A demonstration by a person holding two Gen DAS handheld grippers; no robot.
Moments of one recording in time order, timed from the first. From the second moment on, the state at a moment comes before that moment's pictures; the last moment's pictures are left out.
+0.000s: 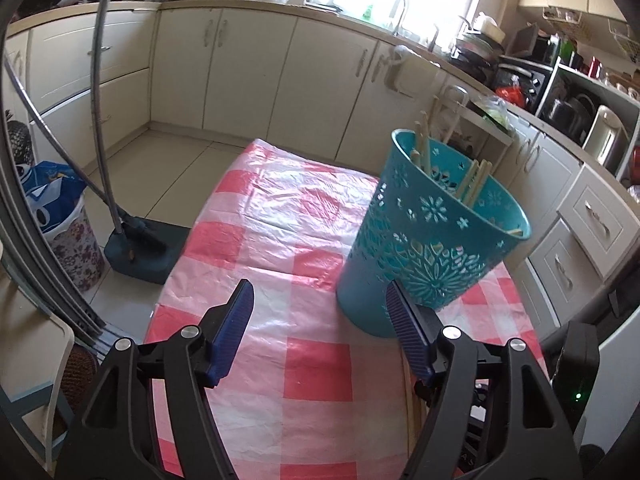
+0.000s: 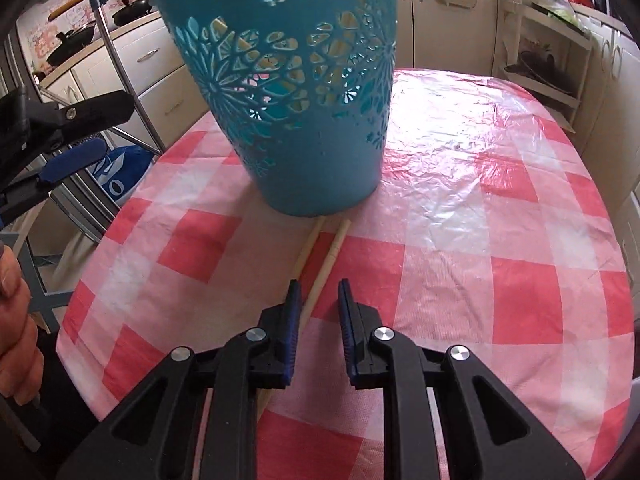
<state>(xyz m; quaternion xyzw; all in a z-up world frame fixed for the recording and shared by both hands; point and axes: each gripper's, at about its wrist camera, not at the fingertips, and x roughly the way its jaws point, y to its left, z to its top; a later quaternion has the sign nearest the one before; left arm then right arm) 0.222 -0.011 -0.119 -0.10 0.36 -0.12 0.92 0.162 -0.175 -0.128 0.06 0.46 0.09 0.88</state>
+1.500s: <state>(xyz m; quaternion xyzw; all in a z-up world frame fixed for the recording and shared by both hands) 0.220 -0.120 -0.184 0.05 0.45 -0.20 0.87 0.149 -0.241 -0.124 0.08 0.48 0.06 0.87</state>
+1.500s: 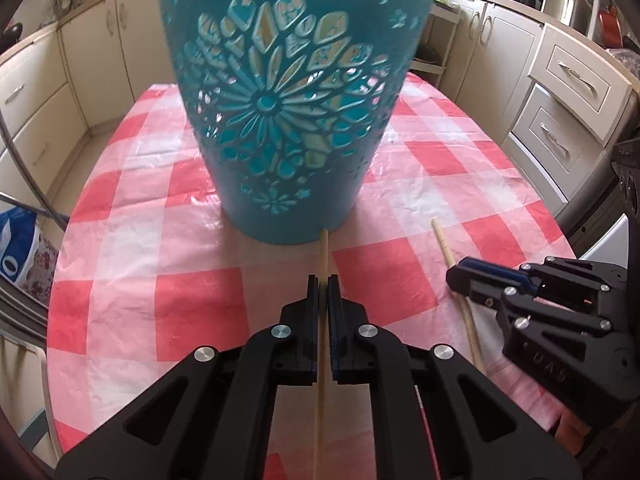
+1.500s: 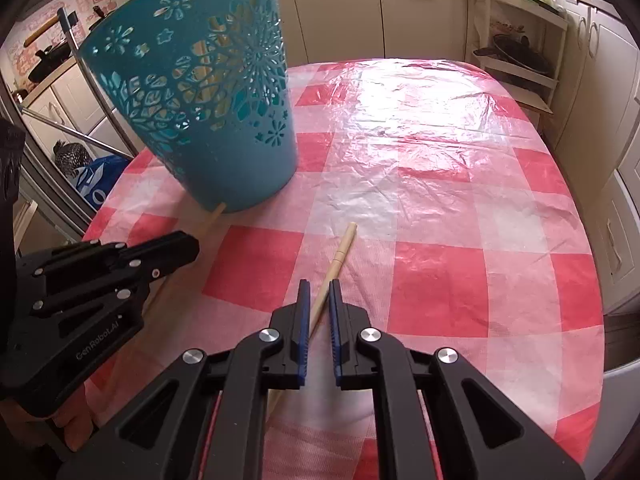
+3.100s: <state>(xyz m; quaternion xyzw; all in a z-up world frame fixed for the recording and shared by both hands) 0.280 -0.061 0.021 -0.16 0.11 -0.27 0.94 0.150 -0.228 -0.123 0.06 0.47 0.09 0.87</state>
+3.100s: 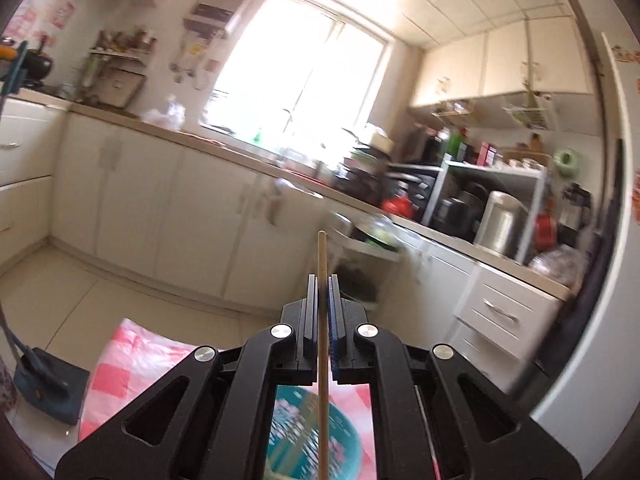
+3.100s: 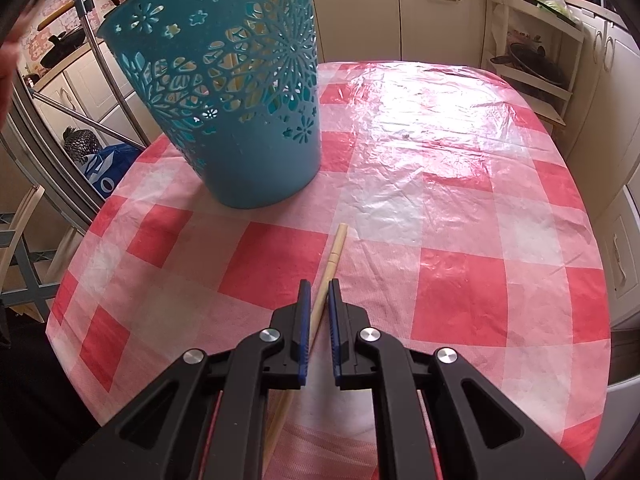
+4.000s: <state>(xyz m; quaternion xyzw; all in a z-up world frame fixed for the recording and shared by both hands) 0.293 -0.081 -0.027 -0.12 0.18 -0.19 0.96 0.161 -0.218 -0.122 0.04 0.47 0.10 0.87</state>
